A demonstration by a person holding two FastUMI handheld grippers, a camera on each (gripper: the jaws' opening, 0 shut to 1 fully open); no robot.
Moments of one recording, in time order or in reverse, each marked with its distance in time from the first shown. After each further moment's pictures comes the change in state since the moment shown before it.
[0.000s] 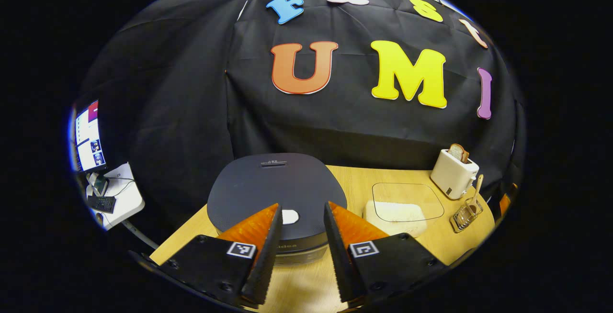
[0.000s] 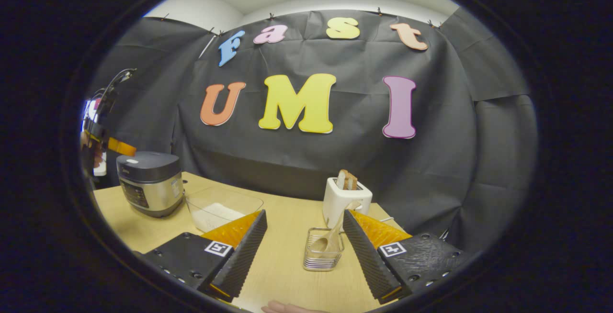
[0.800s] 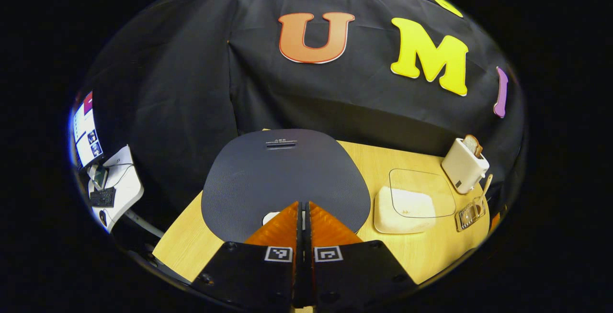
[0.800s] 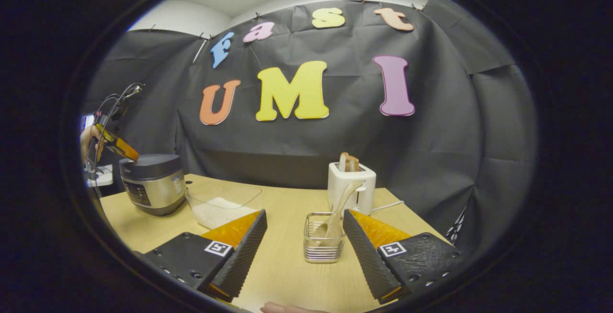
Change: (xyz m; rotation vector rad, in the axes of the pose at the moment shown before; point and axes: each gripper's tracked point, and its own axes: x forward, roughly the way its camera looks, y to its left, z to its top) left arm 0.025 0.016 -0.023 -0.049 0.218 0.007; right arm 0.011 -0.017 -0.044 0.129 0.029 0.056
